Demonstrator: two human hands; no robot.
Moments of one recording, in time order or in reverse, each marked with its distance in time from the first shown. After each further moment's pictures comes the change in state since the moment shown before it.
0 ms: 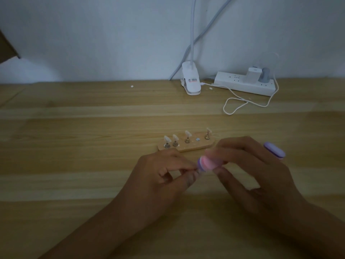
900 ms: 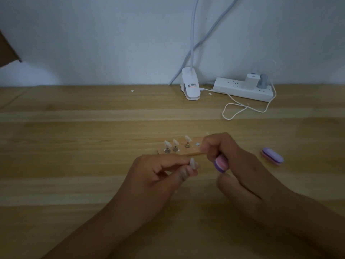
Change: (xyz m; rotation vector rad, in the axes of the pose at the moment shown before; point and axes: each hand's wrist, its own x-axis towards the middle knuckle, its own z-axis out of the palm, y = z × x) left_hand 0.000 -0.003 -0.003 -0.219 0.035 -0.181; right_hand 0.020 -0.008 -0.006 0.252 -0.322 0.170
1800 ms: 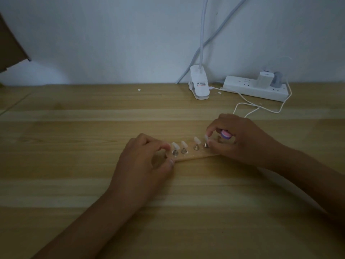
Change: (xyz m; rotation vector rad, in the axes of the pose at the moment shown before) left_hand 0.021 -0.025 -0.026 0.724 0.168 -0.088; right_hand 0.064 0.079 -0.004 -0.174 -0.059 0.107
